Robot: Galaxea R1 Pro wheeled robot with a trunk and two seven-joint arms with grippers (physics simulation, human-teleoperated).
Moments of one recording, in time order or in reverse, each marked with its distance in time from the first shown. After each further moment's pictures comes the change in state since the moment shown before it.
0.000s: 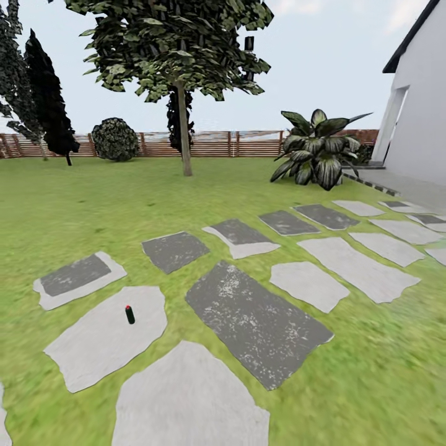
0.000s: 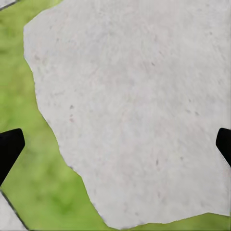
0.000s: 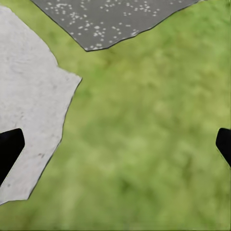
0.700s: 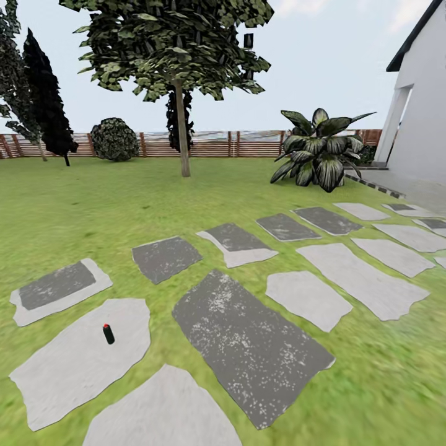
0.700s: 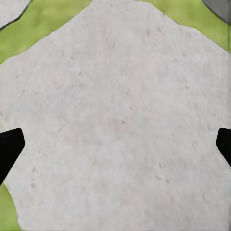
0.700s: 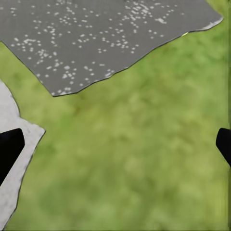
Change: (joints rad) left arm 0.000 0.000 0.000 0.000 0.000 0.000 0.000; right arm 0.000 0.000 0.000 0.000 0.000 0.000 0.000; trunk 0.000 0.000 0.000
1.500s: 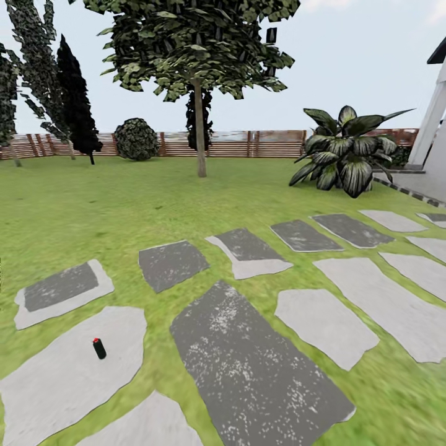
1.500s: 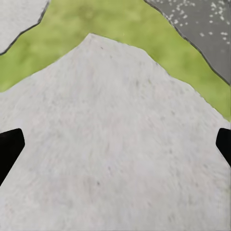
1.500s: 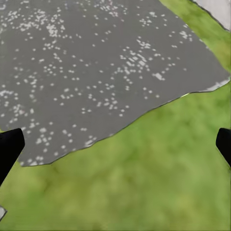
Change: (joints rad) left arm 0.000 0.000 0.000 0.000 0.000 0.001 0.000; right arm 0.000 0.000 0.000 0.000 0.000 0.000 0.000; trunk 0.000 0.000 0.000
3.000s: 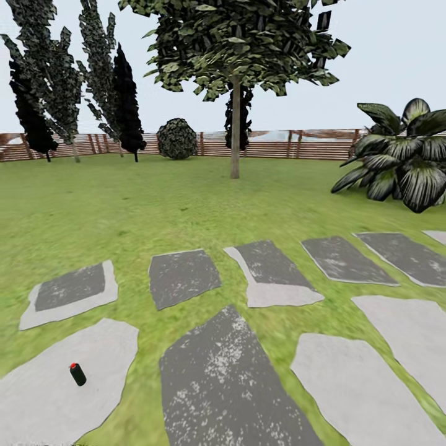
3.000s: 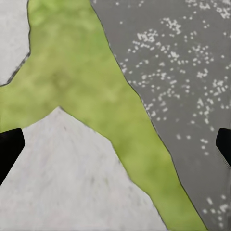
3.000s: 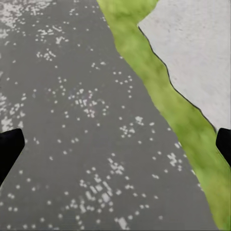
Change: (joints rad) left arm 0.000 0.000 0.001 0.000 0.003 -0.001 0.000; right arm 0.000 0.001 0.000 0.000 0.000 0.000 0.000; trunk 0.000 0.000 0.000
